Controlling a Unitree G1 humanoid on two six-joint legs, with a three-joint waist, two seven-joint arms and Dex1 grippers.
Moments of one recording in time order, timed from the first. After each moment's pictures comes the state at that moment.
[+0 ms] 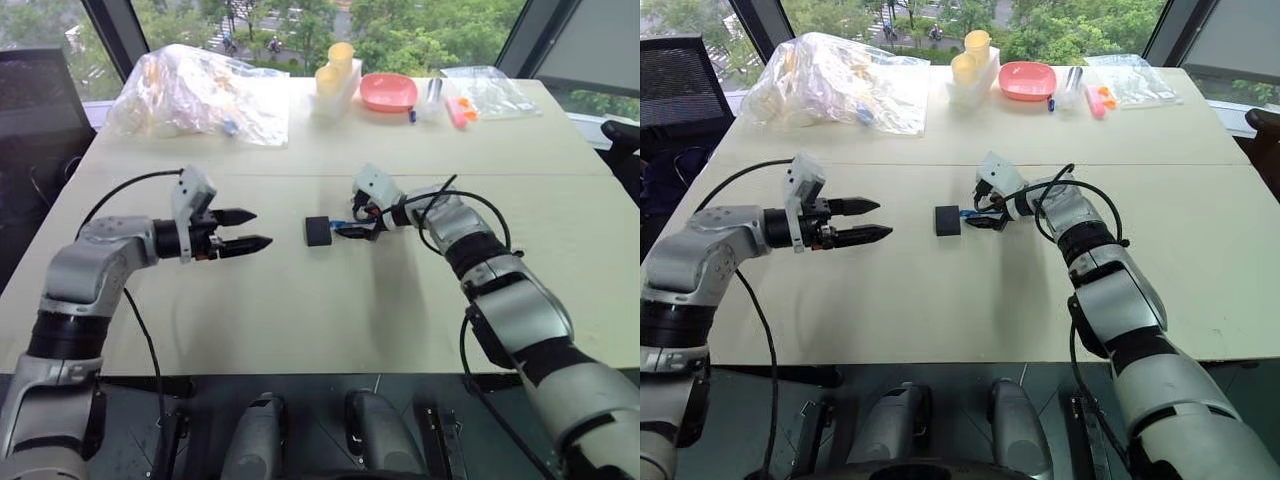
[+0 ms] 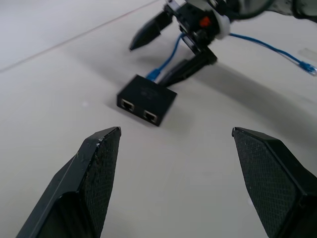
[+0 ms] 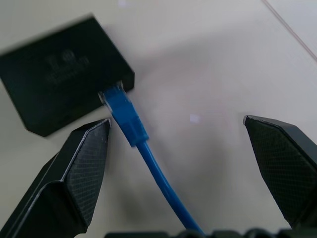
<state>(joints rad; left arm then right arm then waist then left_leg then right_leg) -0.49 0.75 0.03 -0.04 -0.57 0.69 -1.03 -1.18 -0.33 0.35 1.16 -0.04 0.07 0.90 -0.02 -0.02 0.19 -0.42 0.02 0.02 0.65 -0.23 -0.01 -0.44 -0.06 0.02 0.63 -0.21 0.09</state>
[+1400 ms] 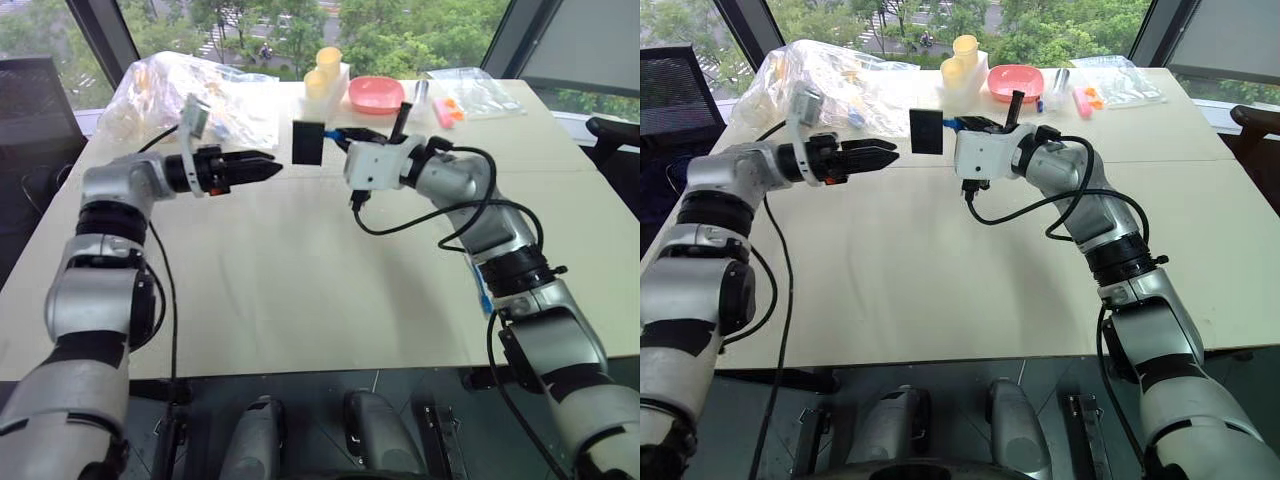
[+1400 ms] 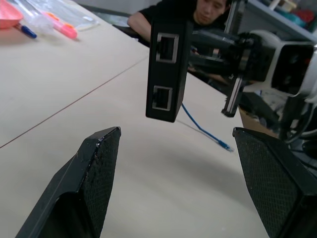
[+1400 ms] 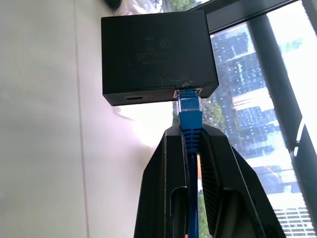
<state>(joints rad) -1.23 0.53 -0.02 1.08 -0.38 0.47 -1.45 -0.93 -0.50 0.28 0.29 -0.43 -0.22 0.54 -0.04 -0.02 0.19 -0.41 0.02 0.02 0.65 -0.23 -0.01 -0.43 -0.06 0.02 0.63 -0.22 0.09</state>
